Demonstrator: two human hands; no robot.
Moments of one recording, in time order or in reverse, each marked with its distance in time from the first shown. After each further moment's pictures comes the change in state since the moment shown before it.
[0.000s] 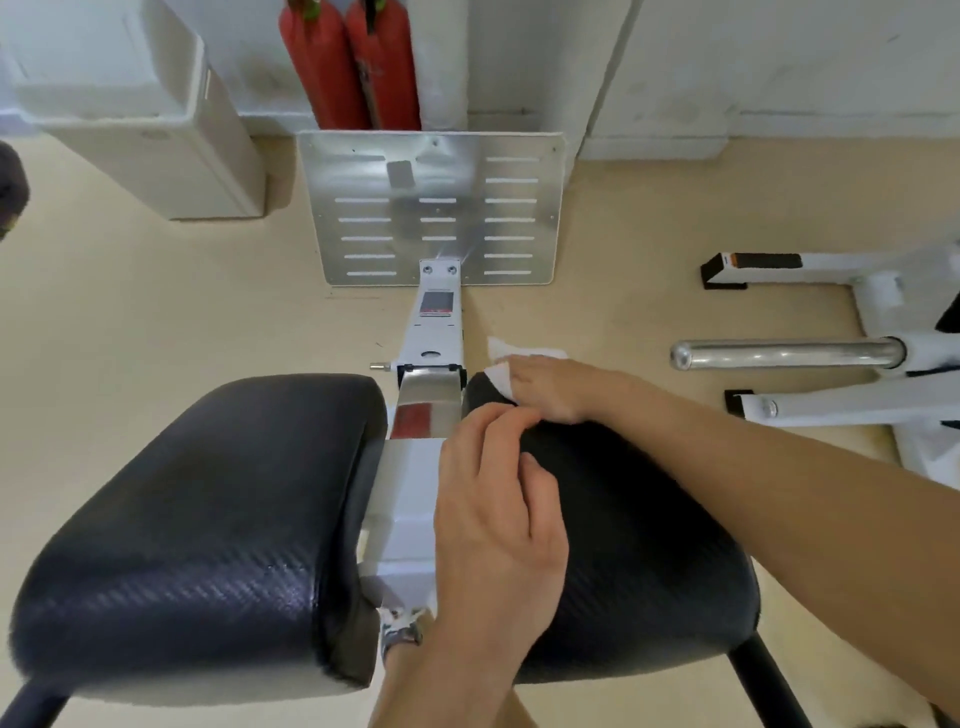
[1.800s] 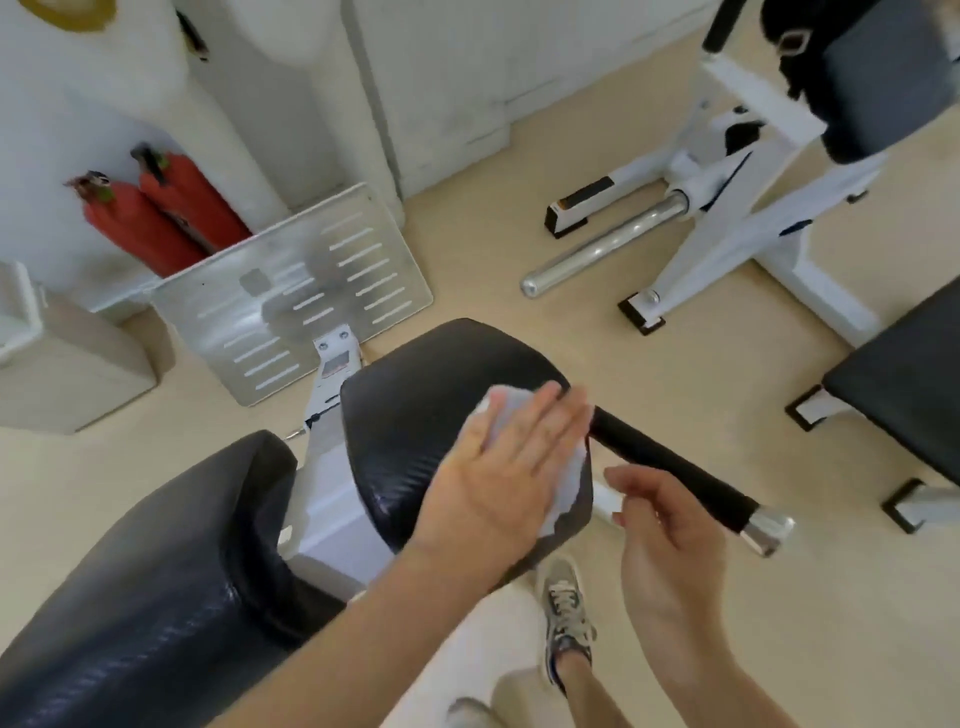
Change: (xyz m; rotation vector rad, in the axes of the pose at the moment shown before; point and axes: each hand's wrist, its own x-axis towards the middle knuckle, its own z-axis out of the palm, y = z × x) left_hand -0.060 0.000 0.020 1.071 -0.706 1.163; right_hand -0.211 -0.123 0.198 1.553 1.553 0.847
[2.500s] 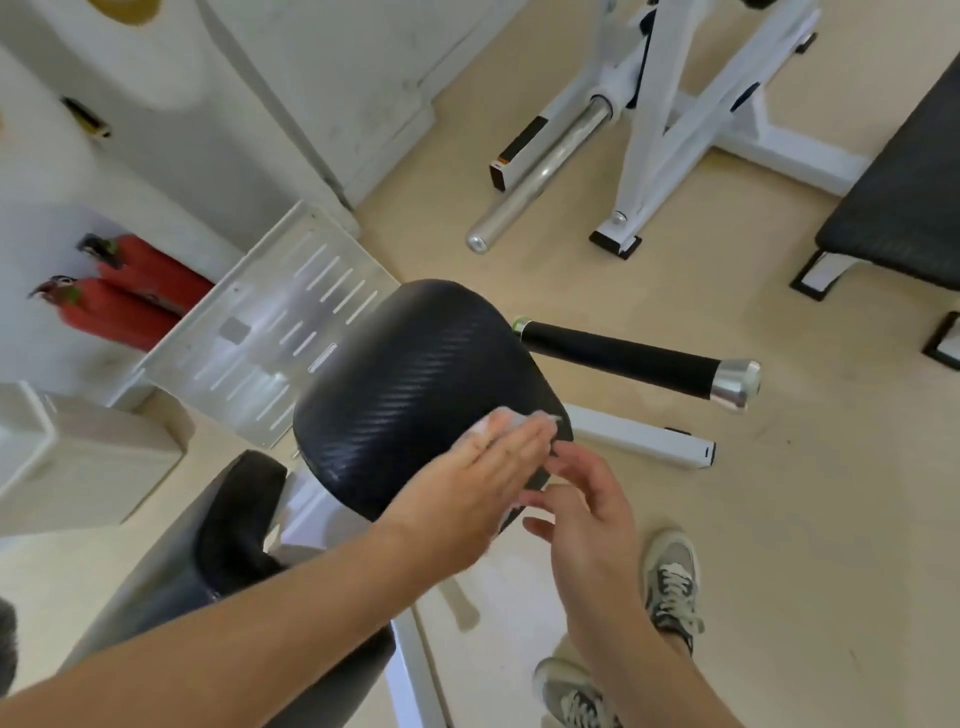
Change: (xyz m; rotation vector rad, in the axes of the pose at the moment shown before) left_hand -0.029 0.013 0.034 0.622 -0.183 0.634; right_hand -0.052 0.062 0.023 0.400 -0.033 0.313
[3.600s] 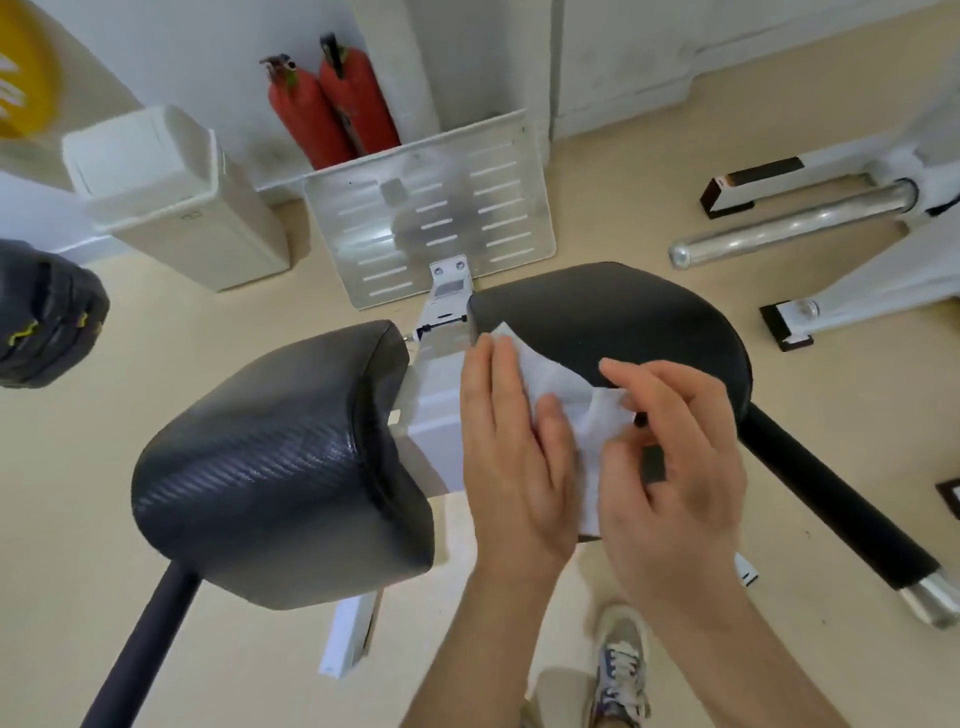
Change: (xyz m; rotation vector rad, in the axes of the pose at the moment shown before) left_hand -0.002 0.017 -0.008 -1.379 0.887 -1.815; right_hand 0.013 -0.062 0.063 -0.716 -0.432 -1.130
